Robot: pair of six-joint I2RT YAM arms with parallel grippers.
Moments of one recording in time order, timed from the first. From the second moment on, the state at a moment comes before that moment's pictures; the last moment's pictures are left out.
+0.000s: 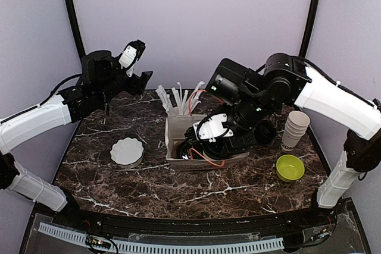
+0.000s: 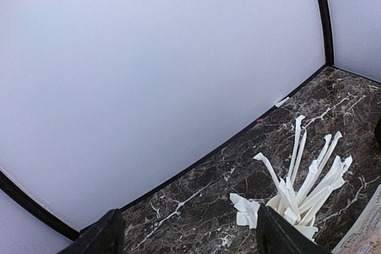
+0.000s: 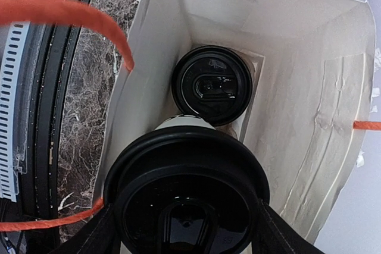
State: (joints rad) left arm -0.67 1.31 1.17 -0.02 -0.31 0.33; right arm 1.20 1.67 1.92 -1.41 0.13 -0.73
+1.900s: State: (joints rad) left arm -0.65 1.21 1.03 0.13 -0.22 0.30; right arm 1.44 1.27 1.08 -0.79 0.58 -0.85
